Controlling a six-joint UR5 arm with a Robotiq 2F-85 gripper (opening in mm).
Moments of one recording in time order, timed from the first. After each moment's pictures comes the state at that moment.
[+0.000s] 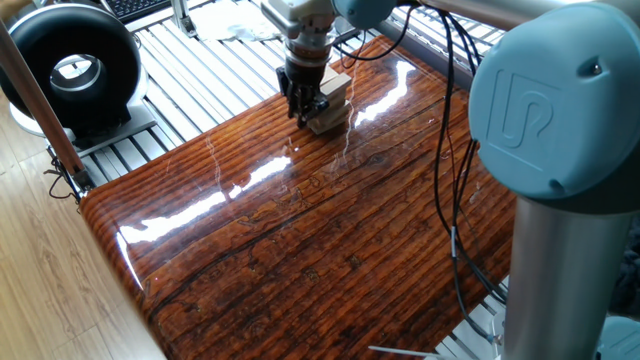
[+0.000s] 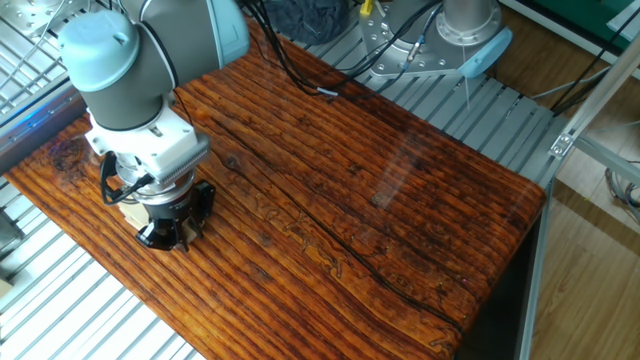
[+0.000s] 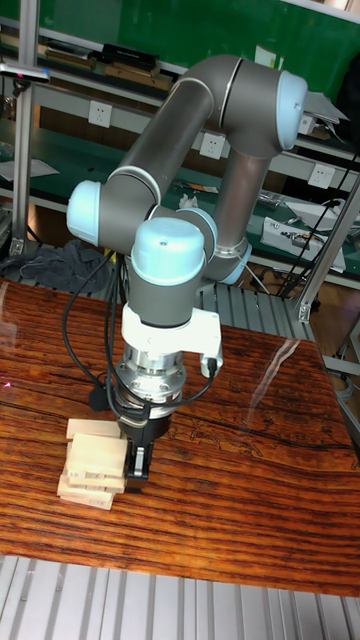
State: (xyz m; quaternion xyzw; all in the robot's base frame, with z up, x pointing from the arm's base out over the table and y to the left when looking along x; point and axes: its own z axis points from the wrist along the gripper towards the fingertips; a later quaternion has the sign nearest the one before) arm 0.665 -0.016 0.023 -0.70 0.71 0.01 0.06
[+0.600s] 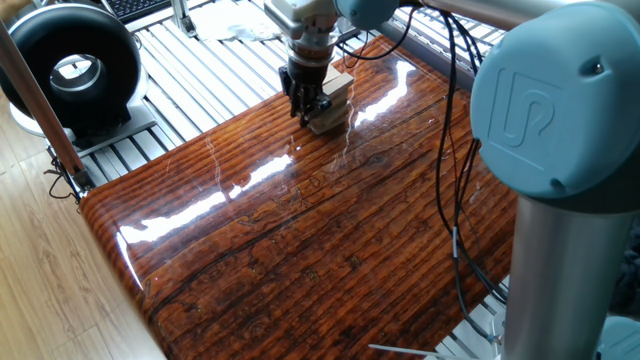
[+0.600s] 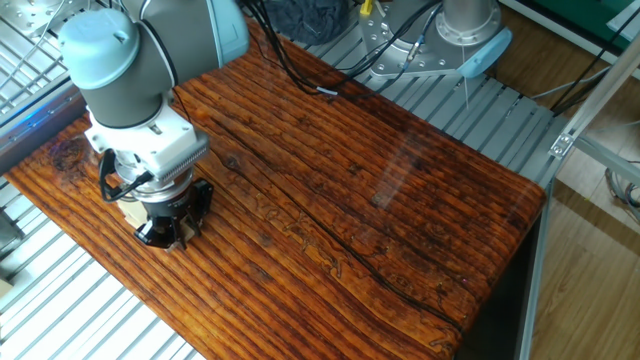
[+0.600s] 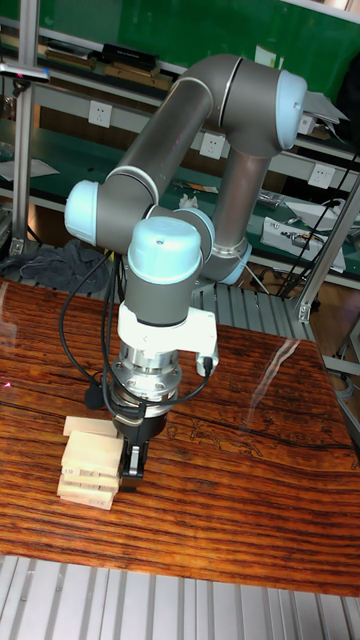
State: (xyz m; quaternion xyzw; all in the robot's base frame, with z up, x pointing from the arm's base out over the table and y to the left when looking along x) arm 0.664 -0.023 0.022 -0.70 0.71 0.00 0.06
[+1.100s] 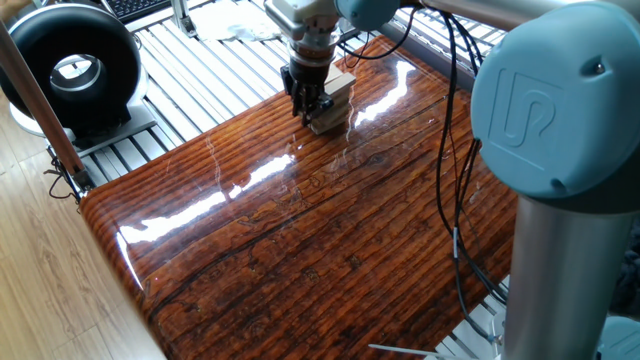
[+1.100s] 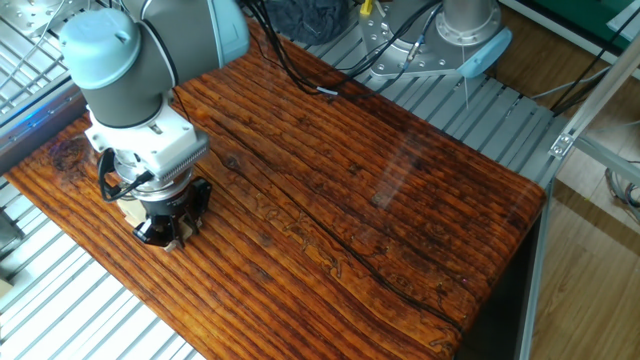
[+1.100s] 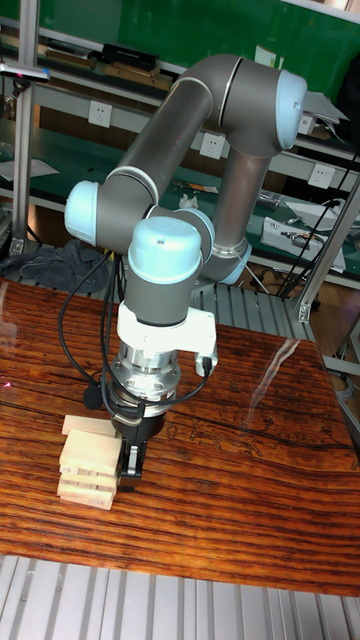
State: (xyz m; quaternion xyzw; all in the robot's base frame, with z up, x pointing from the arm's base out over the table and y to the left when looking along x) arm 0.664 -0.028 0.021 -0.70 0.71 -0.01 0.05
